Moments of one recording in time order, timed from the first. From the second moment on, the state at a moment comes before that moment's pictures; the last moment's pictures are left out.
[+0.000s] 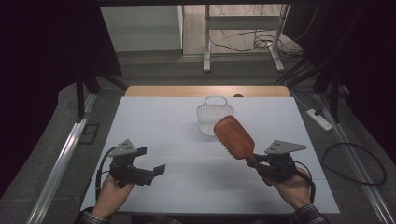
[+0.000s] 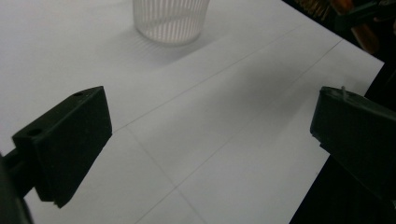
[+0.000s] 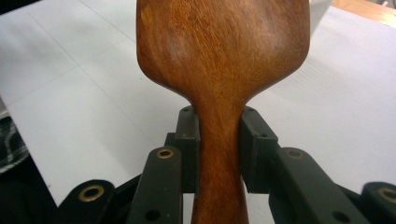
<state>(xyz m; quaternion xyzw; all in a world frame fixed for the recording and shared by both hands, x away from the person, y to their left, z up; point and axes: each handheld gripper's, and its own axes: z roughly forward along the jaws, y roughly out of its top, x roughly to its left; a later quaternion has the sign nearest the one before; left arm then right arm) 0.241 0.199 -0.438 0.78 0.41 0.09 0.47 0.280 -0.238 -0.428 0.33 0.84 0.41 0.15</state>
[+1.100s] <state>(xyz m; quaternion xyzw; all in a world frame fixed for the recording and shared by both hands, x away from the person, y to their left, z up) 0.294 0.134 -0.426 0.78 0.37 0.01 0.50 0.275 -0.193 -0.429 0.28 0.84 0.45 0.14</state>
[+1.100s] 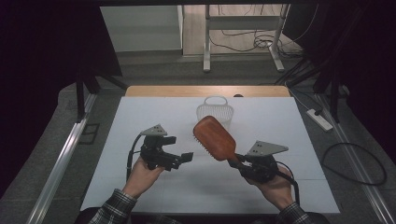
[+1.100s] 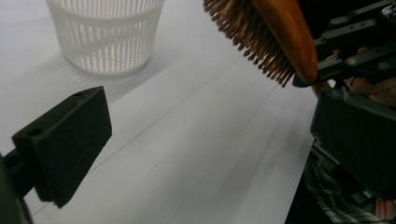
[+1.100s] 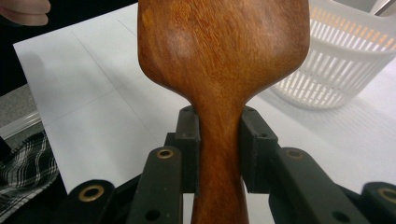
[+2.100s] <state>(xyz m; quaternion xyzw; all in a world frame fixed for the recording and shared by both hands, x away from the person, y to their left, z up) 0.321 0.101 -0.423 0.77 0.36 -0.06 0.52 0.272 -0.166 -0.434 0.25 0.84 0.46 0.13</state>
